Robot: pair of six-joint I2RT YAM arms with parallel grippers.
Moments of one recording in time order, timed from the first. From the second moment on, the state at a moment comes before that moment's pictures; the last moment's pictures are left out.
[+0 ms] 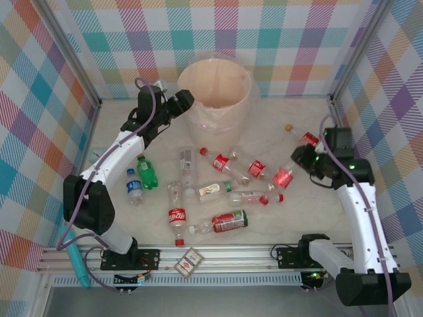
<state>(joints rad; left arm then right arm) -0.31 1.61 1.39 -0.14 0.16 -0.77 0.05 0.99 1.21 -1.01 -0.23 0.64</state>
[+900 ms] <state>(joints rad) -0.32 1.61 1.38 -0.13 0.16 -0.85 0.47 2.20 2.68 -0.72 -0.16 0.41</state>
